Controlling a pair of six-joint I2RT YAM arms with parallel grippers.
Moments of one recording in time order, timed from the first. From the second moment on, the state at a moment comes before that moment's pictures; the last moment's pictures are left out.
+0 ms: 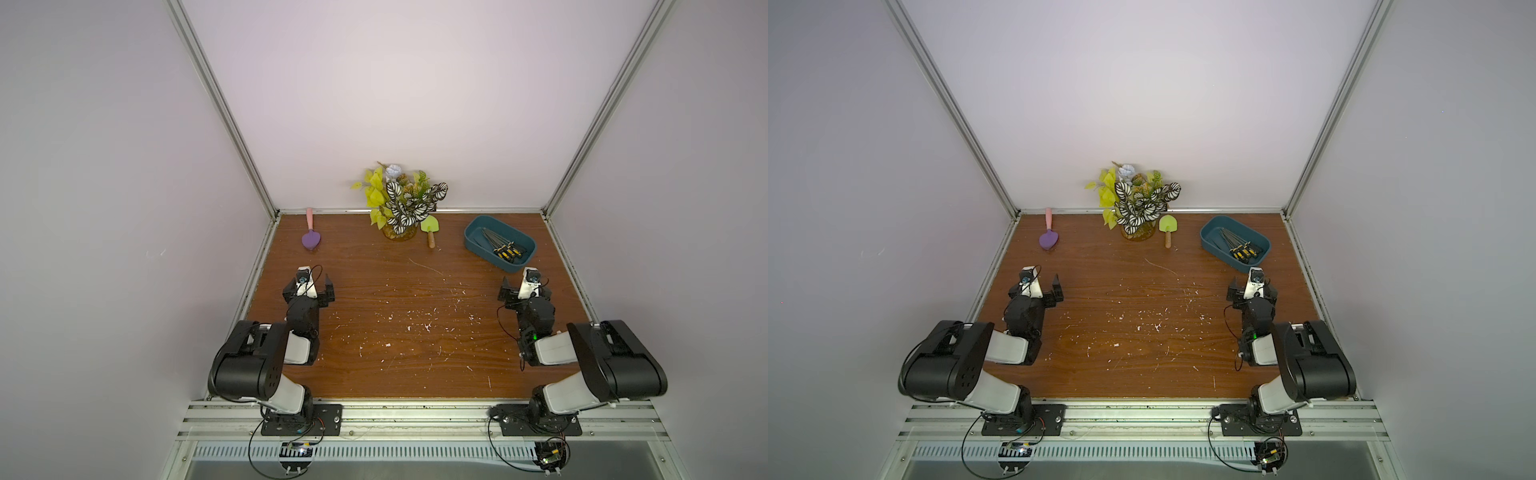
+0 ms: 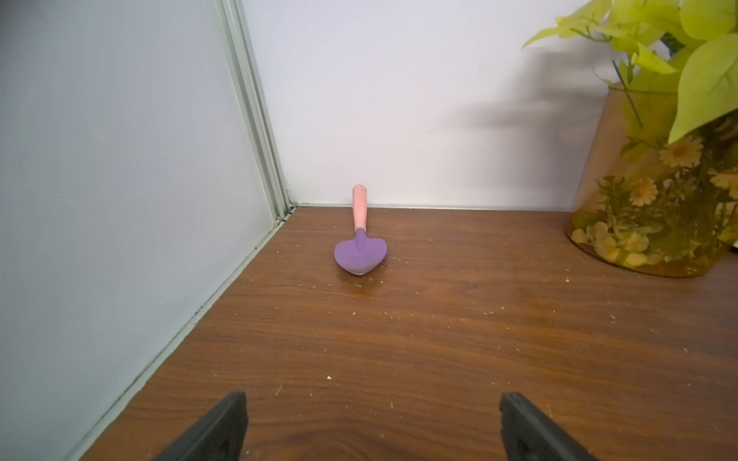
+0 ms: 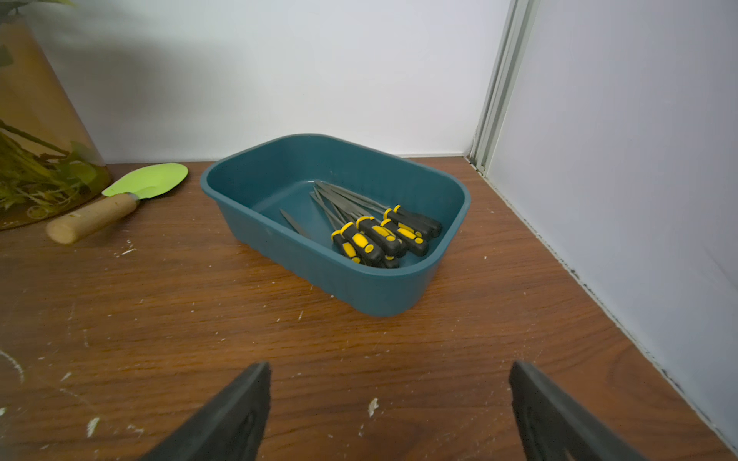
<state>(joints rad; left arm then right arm) -0.05 1.46 0.18 1.18 -0.26 0.04 0.08 1.45 0.20 1.09 0.29 0.02</state>
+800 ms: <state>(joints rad) -0.25 1.06 0.41 0.45 -0.22 -0.12 -0.21 1.86 1.39 -0.48 0.03 0.33</state>
